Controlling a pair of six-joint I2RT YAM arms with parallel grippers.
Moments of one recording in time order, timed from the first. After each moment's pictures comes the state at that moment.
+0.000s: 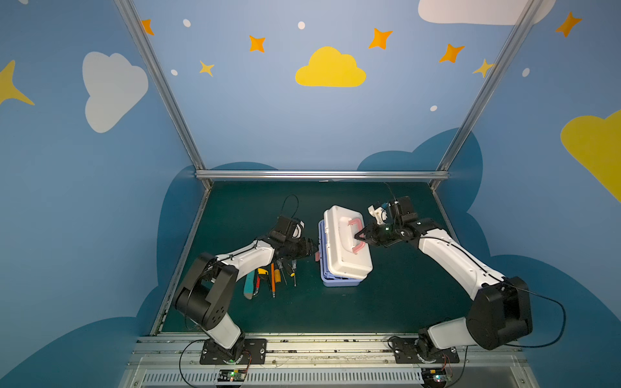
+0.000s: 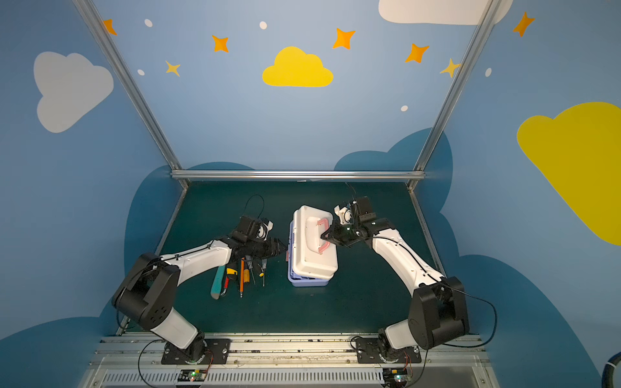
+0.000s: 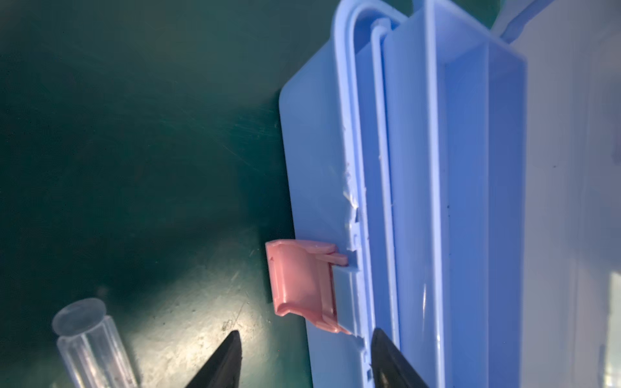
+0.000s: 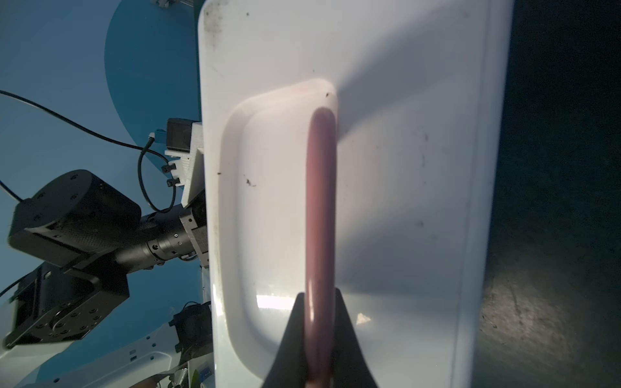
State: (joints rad) left arm -0.48 1.62 0.90 -0.16 0.40 -0.62; right arm 0.37 1.44 1.12 -0.59 -0.61 0.59
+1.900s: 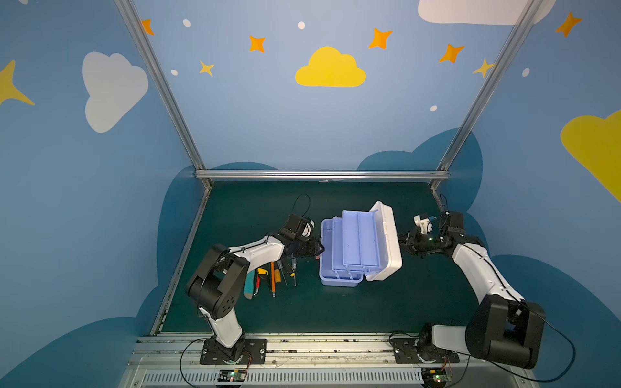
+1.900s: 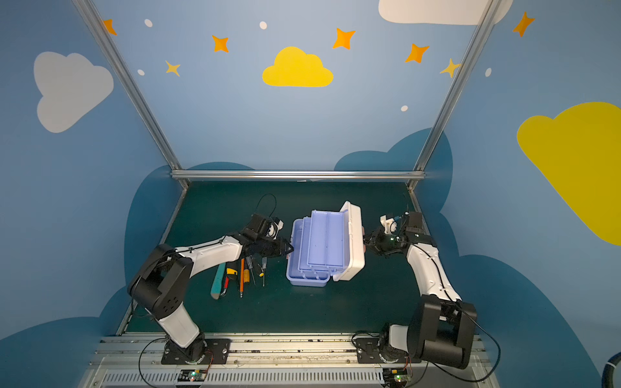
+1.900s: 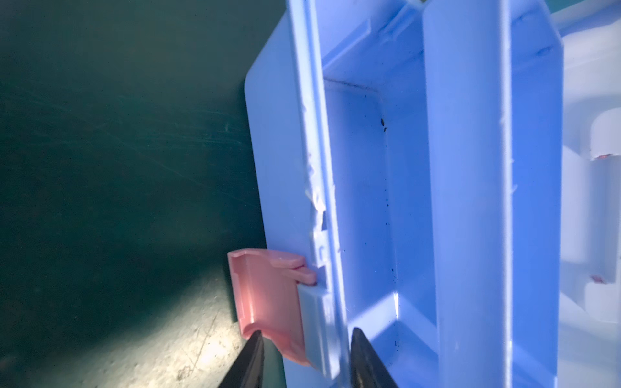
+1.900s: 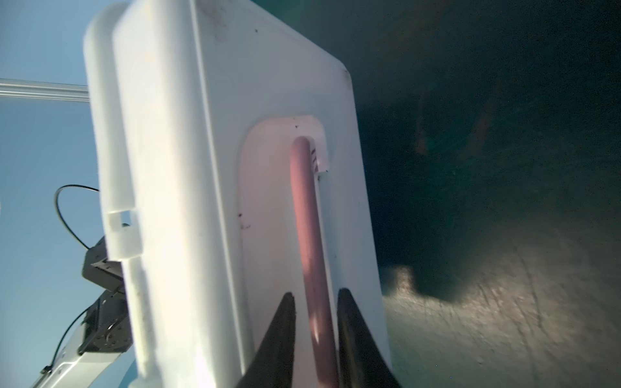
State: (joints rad) left arm -0.53 1.73 1.00 -0.17 0.39 -0.57; right arm -0.13 1.31 0.93 -0.68 -0.79 0.42
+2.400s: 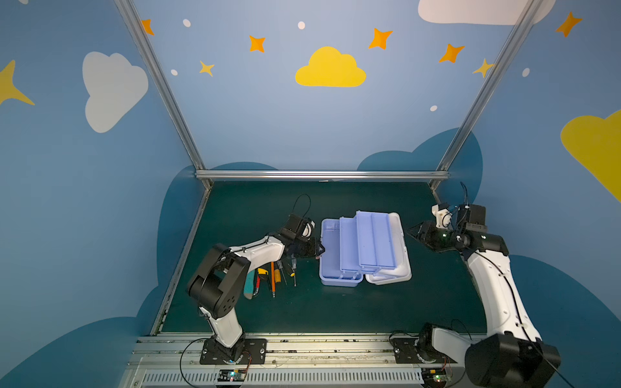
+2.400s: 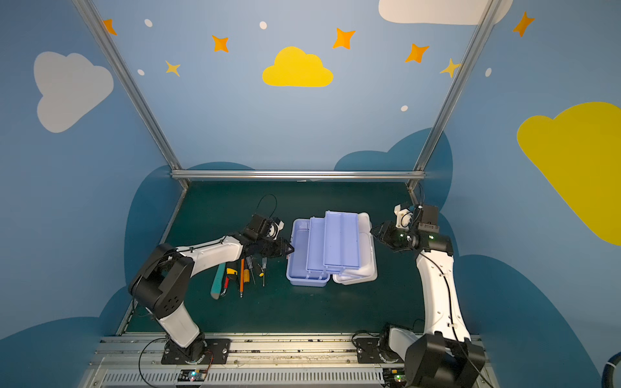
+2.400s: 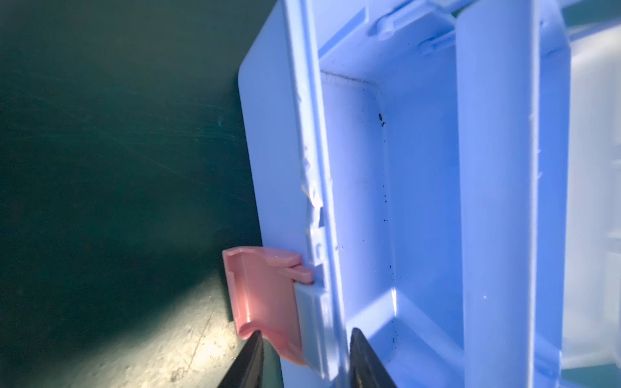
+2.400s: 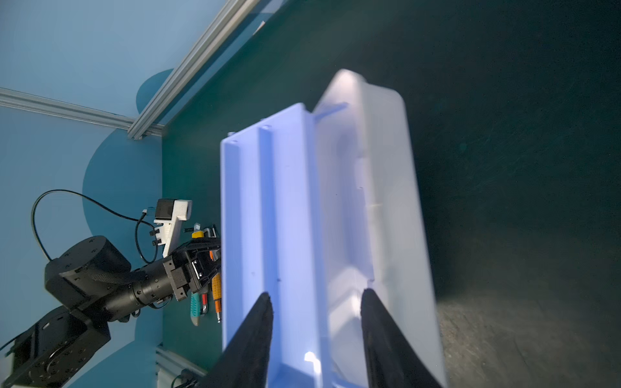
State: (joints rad) left arm -0.53 1.74 1.00 -0.16 0.40 -0.58; right arm -0.14 1.12 1.09 -0.86 -0.56 0.32
